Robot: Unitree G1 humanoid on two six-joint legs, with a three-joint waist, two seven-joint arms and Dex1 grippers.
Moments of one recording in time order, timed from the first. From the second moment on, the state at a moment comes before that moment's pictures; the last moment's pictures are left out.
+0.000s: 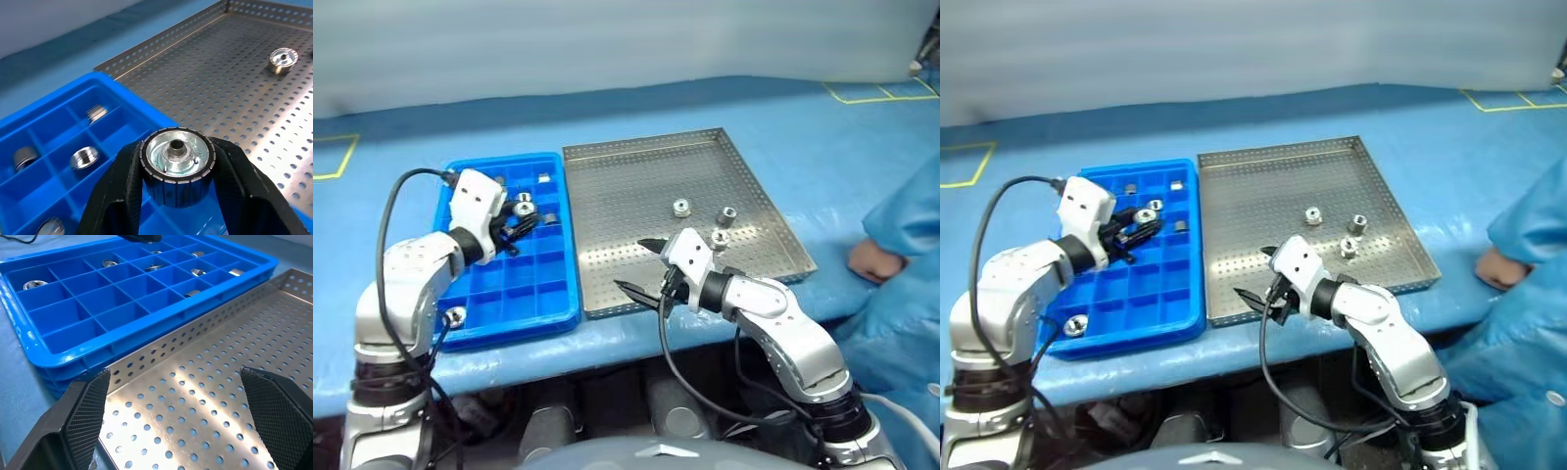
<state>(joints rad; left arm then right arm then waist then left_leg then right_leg) -0.21 0.55 0.22 -0.48 -0.25 0.94 -0.58 -0.17 -0.43 0.27 -0.51 0.22 0.62 0.66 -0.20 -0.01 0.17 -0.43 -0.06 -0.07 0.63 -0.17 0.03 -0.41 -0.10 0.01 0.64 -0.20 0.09</state>
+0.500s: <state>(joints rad) -0.09 0.51 0.21 -0.52 -0.30 0.95 -0.47 -0.21 -0.43 0.31 -0.47 0.21 0.57 0.67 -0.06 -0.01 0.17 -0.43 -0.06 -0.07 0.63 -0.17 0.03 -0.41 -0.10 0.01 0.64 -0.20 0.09</state>
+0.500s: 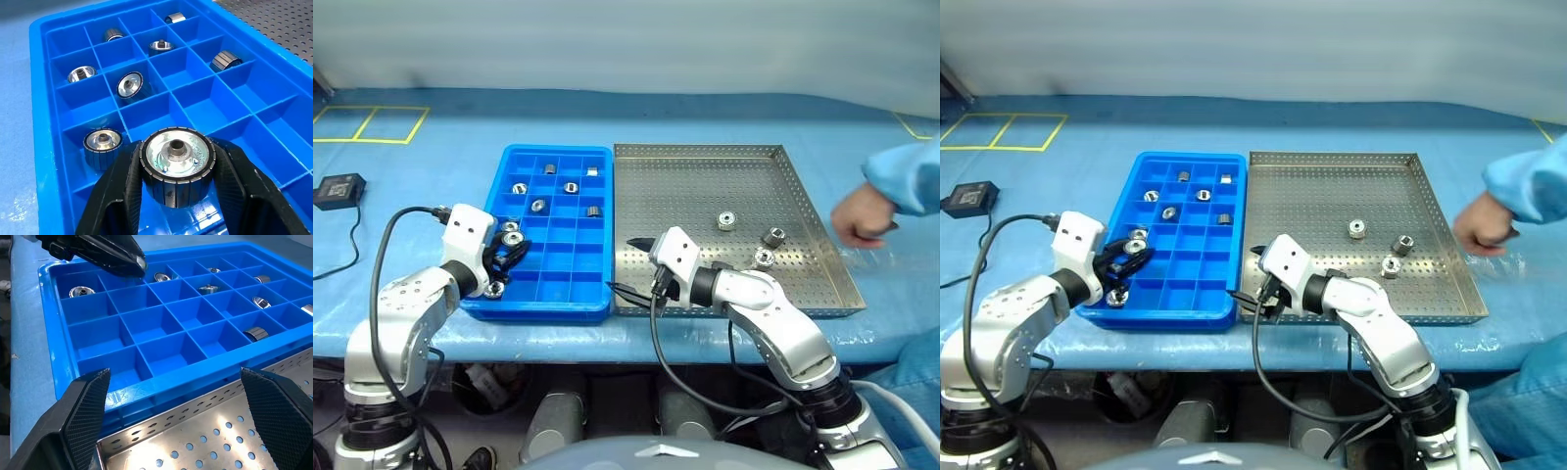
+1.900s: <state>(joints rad) -0.13 0.47 0.10 -0.51 -0.41 0.83 -0.49 -0.26 -0.41 0.27 -0.36 0.05 0.63 0.48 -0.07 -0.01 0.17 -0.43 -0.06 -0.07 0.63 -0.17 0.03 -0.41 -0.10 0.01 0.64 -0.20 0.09</state>
